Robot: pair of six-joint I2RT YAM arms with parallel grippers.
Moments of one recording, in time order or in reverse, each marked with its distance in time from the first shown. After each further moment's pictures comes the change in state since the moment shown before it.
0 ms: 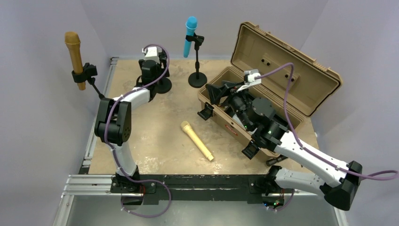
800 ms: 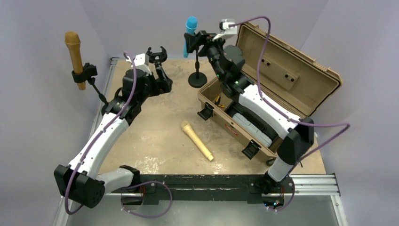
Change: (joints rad) left arm -0.135 -0.740 -0.115 -0.753 0.130 -0.378; right arm -0.189 0.641 0.636 0.116 -0.125 -0.021
